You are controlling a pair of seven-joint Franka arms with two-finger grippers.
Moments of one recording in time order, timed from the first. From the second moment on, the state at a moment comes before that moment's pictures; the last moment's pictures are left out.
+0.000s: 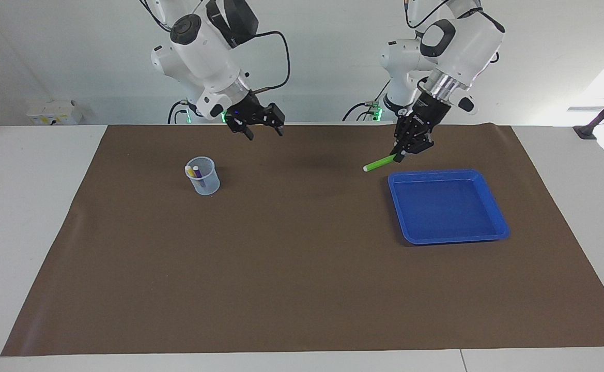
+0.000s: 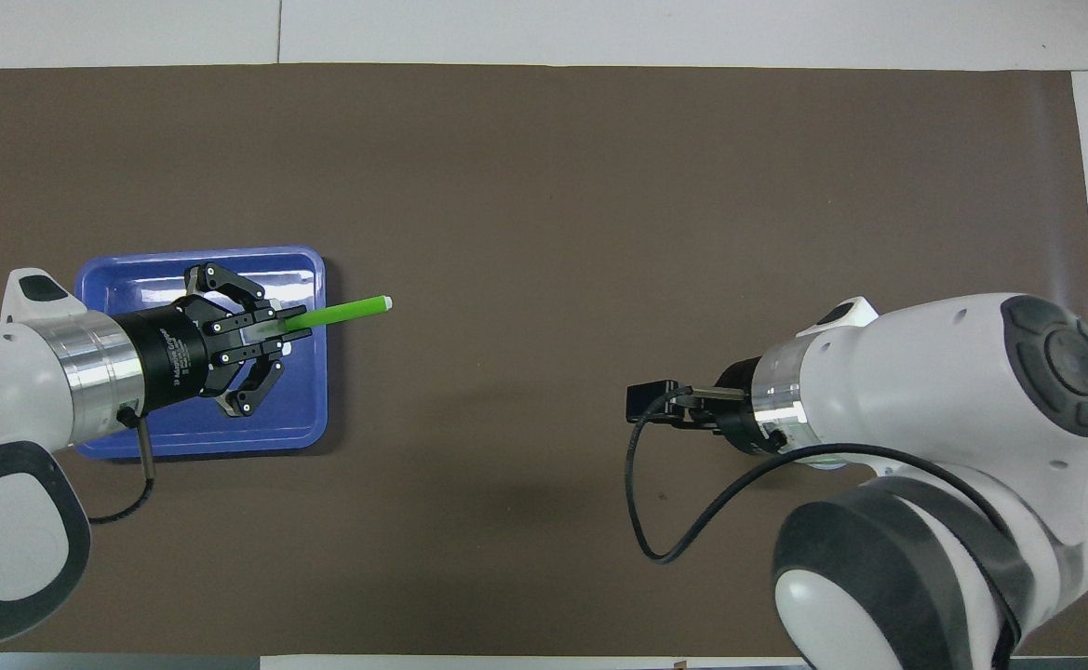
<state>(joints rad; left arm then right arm) 0.00 -0.30 -0.22 -2.23 -0.61 2.24 -1.46 0.45 -0.20 -0.08 -2.10 0.34 1.92 0.30</state>
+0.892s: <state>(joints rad) 0.17 0.13 -0.22 -1.93 -0.13 1.91 -0.40 0.27 -0.14 -0.08 -2.13 0.05 1.88 -1.26</state>
